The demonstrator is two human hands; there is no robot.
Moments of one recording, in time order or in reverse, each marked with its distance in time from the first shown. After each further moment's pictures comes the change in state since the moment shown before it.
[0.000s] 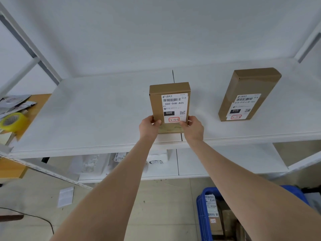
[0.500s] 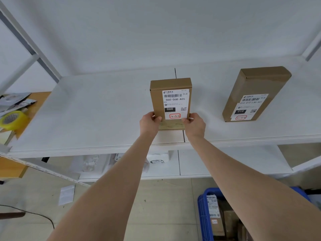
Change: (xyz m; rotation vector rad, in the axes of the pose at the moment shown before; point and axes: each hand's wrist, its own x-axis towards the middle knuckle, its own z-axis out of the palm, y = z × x) left_hand 0.018 0.004 -0.001 0.029 -0.007 0.003; right_hand 0.015 -0.007 0.008 -0.013 0.039 0.024
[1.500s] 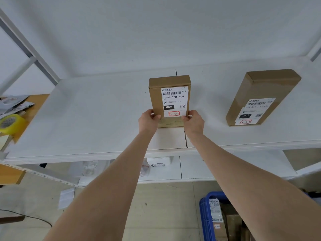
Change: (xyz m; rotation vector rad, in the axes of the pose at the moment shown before) left_hand 0.030 0.007 -0.005 -0.002 0.003 0.003; right_hand 0.024 -0.015 0.014 -0.026 -0.015 -0.010
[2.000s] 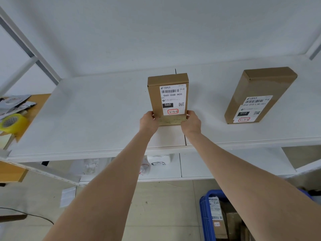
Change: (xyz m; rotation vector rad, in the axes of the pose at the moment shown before) left_hand -0.005 0.001 0.001 0.196 -0.049 -0.034; right_hand -0.002 0.005 0.001 -0.101 -0.105 0.022
